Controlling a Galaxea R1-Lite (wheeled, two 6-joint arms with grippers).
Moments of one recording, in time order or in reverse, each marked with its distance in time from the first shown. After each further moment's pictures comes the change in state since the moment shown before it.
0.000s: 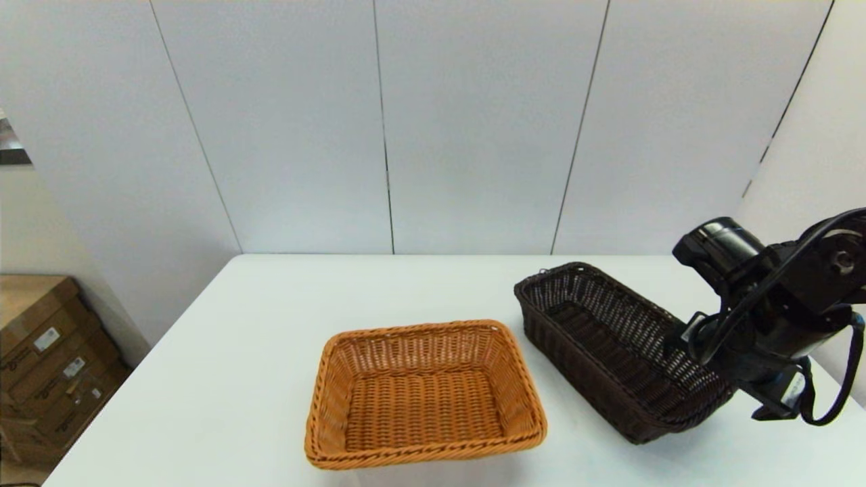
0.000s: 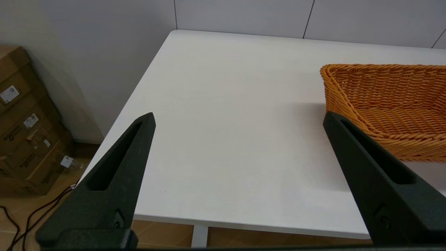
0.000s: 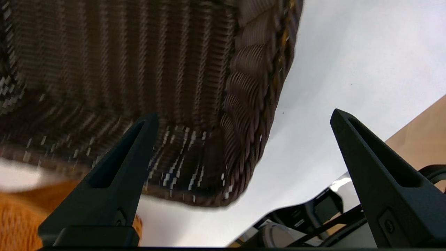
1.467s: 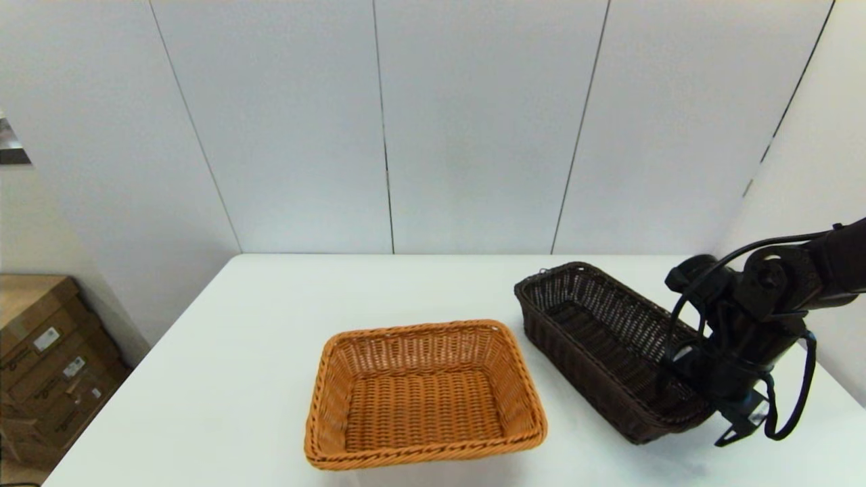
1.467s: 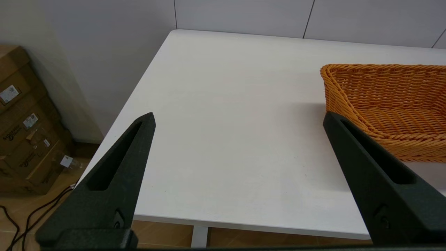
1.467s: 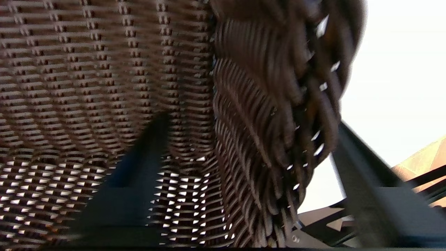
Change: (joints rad) left arm 0.000 0.000 0.000 0.000 0.000 -0.002; right arm -0.153 0.225 0.003 -0.063 0.245 0.013
